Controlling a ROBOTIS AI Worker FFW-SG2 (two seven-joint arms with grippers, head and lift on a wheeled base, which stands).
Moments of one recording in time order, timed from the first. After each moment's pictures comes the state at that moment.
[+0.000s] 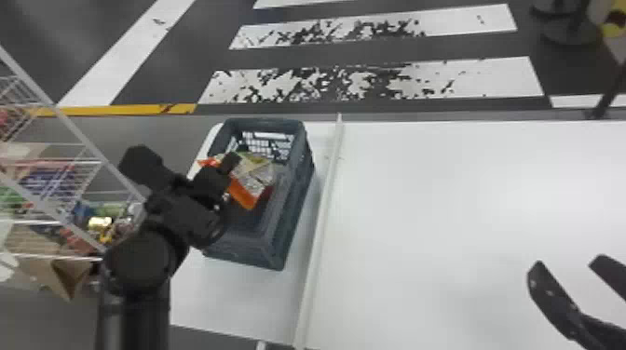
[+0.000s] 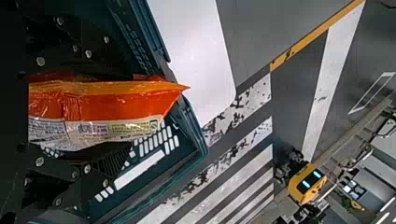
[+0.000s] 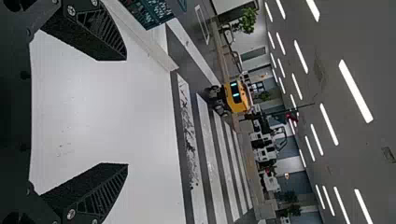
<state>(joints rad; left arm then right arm) 0.09 0.07 0.33 -1.89 1.02 0.64 0.62 0.77 -0.10 -0.11 -2.07 -0.34 0.01 0.40</state>
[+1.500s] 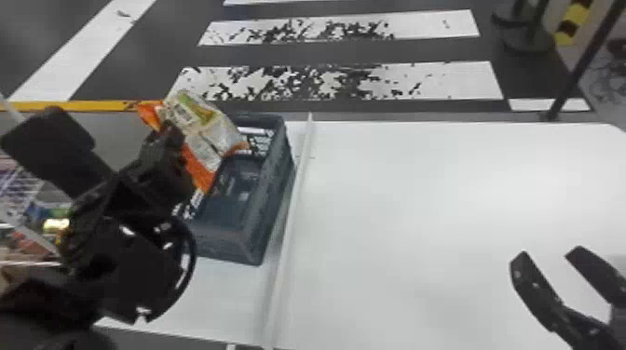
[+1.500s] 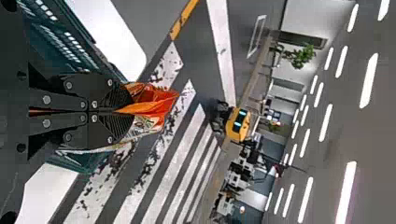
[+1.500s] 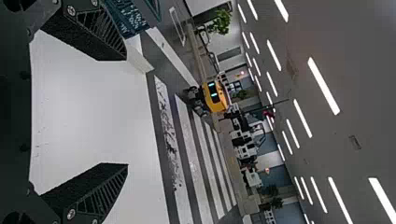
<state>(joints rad) 0.44 0.06 0.11 -2.59 0.56 0.65 0.60 0.81 -0.07 -0.15 -2.09 -0.43 -0.06 0.46</state>
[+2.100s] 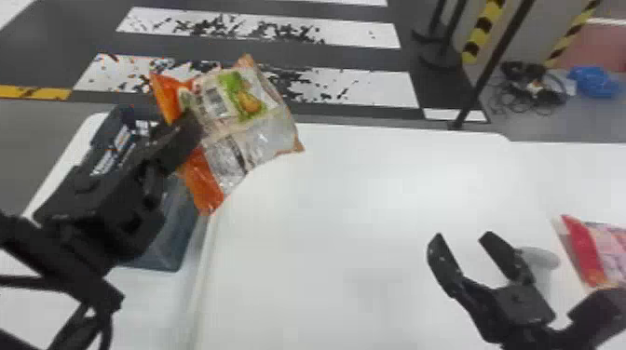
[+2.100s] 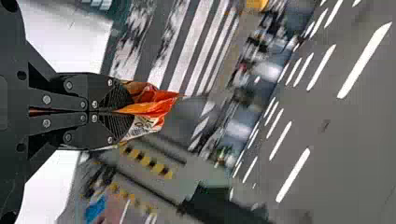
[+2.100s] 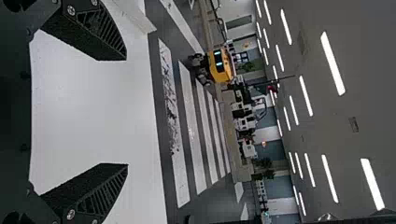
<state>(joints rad) 0.62 0.06 0.06 -2.75 0.62 0.73 0.05 0.76 -0.06 -0.17 -2.09 -0.32 -0.03 0.31</state>
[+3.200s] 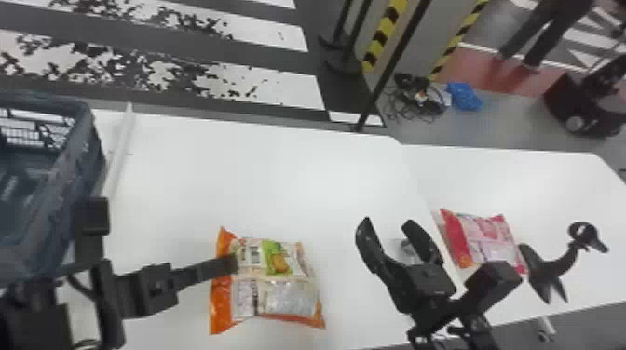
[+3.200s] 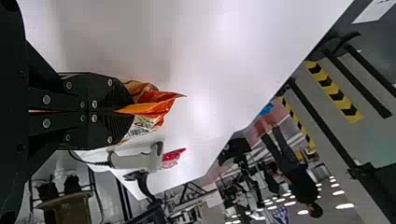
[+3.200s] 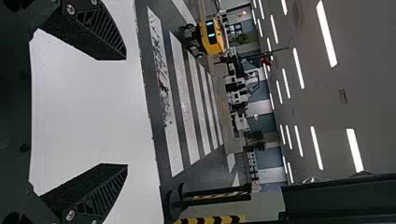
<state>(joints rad) 0.21 0.04 -0.06 -1.92 0.76 1.17 -0.29 0.74 -0.03 -0.25 -2.10 -0.35 -0.01 0.27</state>
